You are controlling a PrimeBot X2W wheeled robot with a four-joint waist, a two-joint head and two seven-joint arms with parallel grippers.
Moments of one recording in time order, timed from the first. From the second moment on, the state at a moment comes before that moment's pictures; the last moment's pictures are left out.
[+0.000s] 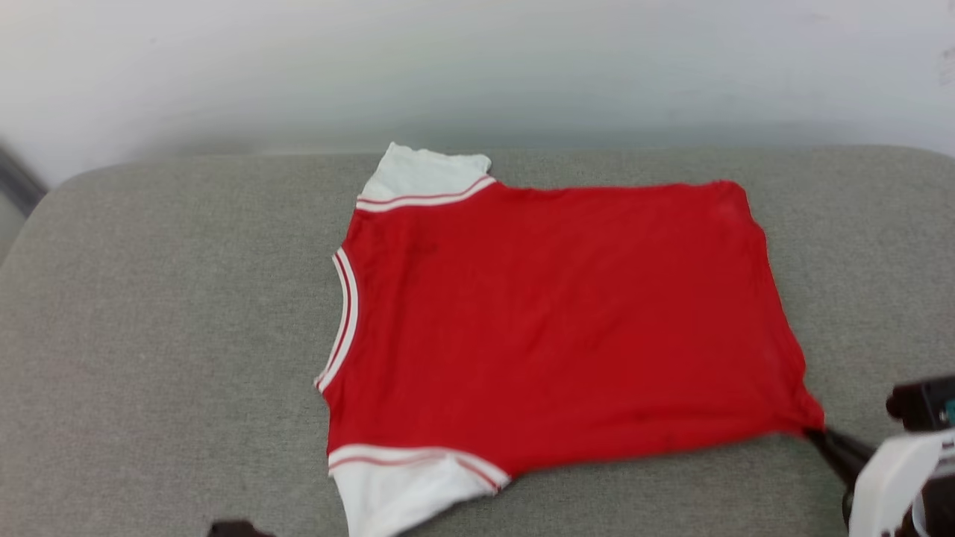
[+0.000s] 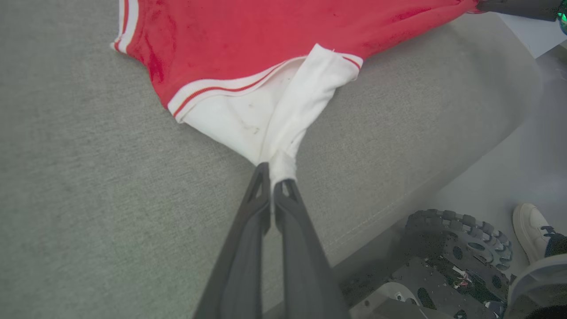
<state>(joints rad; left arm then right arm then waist) 0.11 0.78 -0.63 -0.23 -0.79 0.05 0.07 -0.16 -0.61 0.36 0.29 0.69 0.13 0.21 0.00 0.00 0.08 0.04</state>
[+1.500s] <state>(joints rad) -0.47 0.68 -0.58 0.13 -0.65 -0.08 0.01 -0.33 -0.46 0.14 0.15 0.50 0.13 0.58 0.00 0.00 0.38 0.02</state>
